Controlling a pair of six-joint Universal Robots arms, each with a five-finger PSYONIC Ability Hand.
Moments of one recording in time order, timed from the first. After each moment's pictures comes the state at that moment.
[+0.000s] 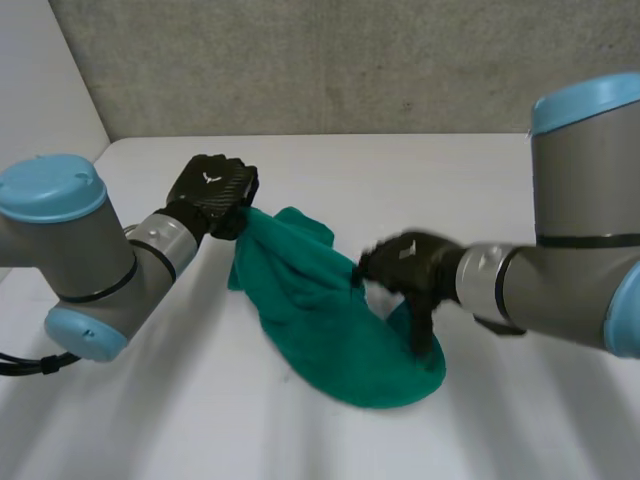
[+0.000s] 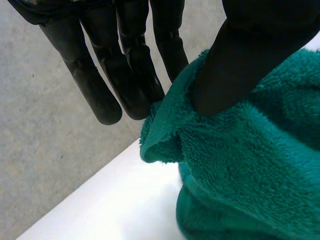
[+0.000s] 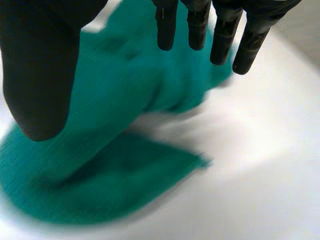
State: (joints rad) left arm 4.32 -2.05 -1.45 3.42 -1.34 3.44; right arm 2.05 -1.07 1.15 0.57 1.23 2.60; left_hand 1.12 1.19 1.19 1.19 0.95; right_hand 0.20 0.21 0.21 0.22 0.06
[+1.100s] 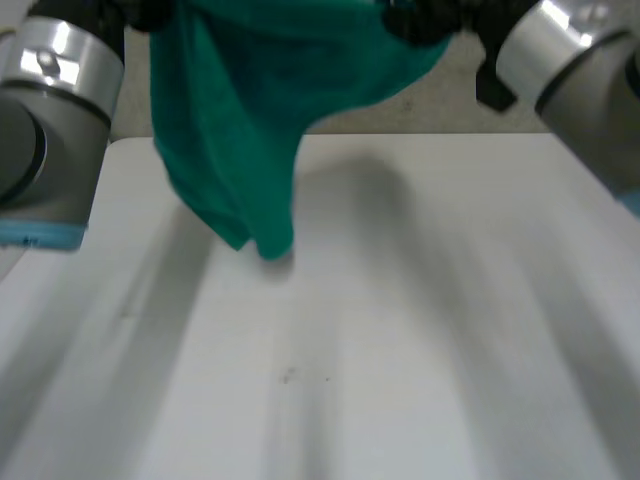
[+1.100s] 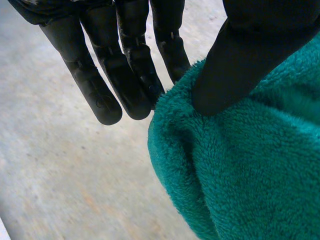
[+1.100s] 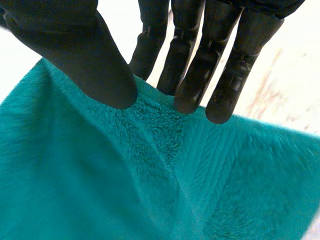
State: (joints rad) left arm 4.30 -1.77 -1.28 3.64 -1.50 3.53; right arm 2.00 -1.21 0.90 -0.03 1.17 3.13; left_hand 1.12 1.19 1.19 1.19 0.95; right_hand 0.98 1.17 1.18 1.19 0.98
